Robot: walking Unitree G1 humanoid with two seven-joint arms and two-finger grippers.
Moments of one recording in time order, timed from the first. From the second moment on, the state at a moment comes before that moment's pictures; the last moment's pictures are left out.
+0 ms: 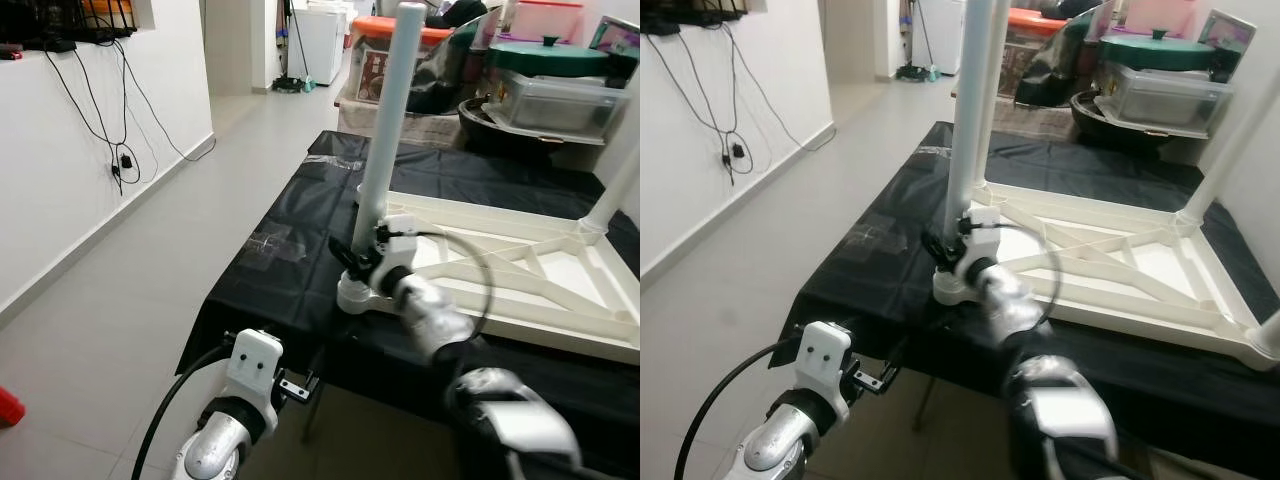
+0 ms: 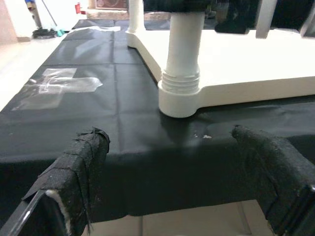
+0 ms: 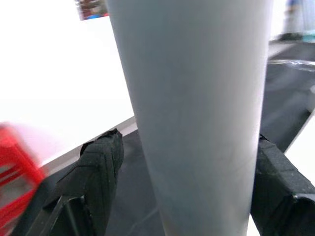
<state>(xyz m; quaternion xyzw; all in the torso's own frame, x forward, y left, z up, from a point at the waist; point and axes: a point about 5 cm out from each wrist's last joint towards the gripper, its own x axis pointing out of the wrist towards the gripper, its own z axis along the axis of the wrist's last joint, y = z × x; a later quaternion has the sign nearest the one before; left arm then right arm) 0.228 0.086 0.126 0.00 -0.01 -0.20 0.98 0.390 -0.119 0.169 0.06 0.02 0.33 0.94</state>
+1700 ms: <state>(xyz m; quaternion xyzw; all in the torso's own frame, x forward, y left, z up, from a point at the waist) 0.228 0.083 0.117 0.01 -0.01 -0.21 0.98 0.375 -0.083 0.135 0.10 0.03 -0.01 0.99</state>
